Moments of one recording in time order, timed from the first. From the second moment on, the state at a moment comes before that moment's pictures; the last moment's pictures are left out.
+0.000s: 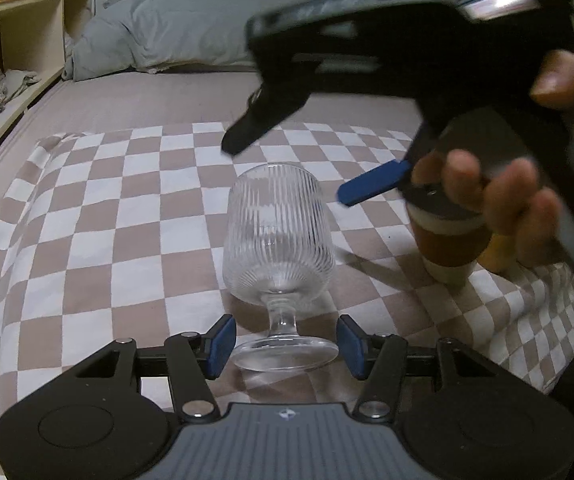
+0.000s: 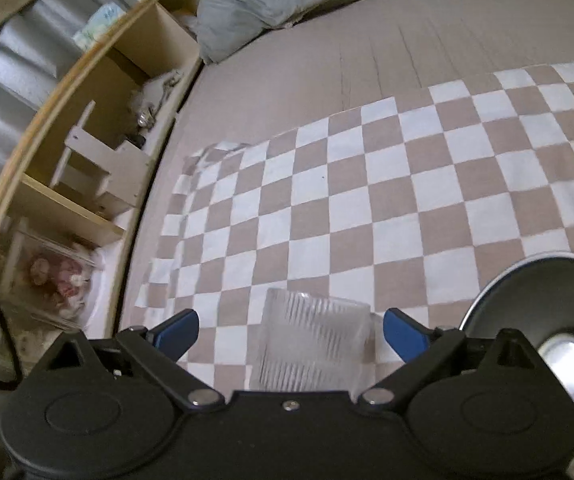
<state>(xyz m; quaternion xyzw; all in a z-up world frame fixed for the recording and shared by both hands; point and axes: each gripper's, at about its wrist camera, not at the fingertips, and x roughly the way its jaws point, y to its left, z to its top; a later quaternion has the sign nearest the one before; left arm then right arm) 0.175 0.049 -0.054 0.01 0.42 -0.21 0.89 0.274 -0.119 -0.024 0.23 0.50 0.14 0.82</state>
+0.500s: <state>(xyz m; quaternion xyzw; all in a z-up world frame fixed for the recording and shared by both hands) 0.171 0.052 -0.056 0.01 0.41 -0.23 0.89 0.300 -0.113 -0.064 0.28 0.58 0.10 0.76</state>
